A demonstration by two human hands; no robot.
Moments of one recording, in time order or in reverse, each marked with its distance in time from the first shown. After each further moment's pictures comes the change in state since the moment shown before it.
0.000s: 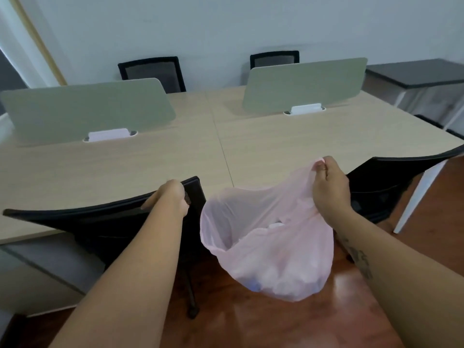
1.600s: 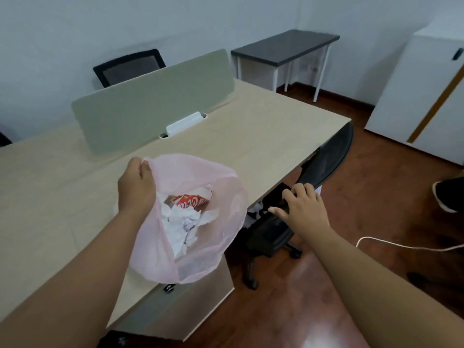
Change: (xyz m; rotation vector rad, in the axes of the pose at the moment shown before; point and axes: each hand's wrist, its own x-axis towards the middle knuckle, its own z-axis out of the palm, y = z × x) left_hand -0.009 -0.032 0.443 0.753 -0.448 1.260; right_hand 0.239 0.287 -0.099 -1.006 -0.135 0.067
